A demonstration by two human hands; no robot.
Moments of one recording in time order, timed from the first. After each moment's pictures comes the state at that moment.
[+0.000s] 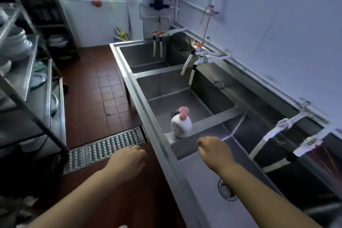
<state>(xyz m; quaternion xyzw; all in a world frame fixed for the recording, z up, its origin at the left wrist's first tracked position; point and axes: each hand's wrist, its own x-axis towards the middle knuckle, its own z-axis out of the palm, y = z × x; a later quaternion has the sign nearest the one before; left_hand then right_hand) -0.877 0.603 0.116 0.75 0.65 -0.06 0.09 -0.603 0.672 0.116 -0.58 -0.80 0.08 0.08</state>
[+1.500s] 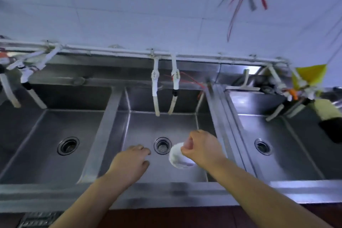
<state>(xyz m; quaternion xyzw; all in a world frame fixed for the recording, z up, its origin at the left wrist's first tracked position) -0.730 0.709 0.106 0.97 0.18 -0.06 0.15 -0.576 0.538 0.130 -0.93 -0.34 0.07 0.14</state>
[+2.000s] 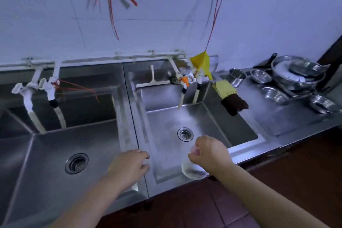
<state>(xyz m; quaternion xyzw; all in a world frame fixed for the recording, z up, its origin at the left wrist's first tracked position) -0.521 0.390 0.104 0.99 0.01 -0.06 0.16 -0.425 0.152 0.139 -0.98 -0.19 0.04 0.09</state>
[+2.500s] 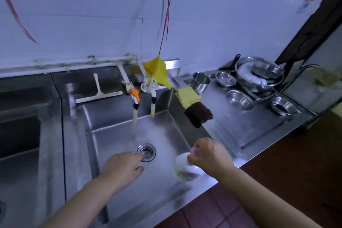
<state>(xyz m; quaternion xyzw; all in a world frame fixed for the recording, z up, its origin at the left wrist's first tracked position) -0.314 0.274 0.078 0.99 -0.05 -0.08 0.12 -0.261 0.017 0.140 -0.99 -0.09 0.06 0.10</state>
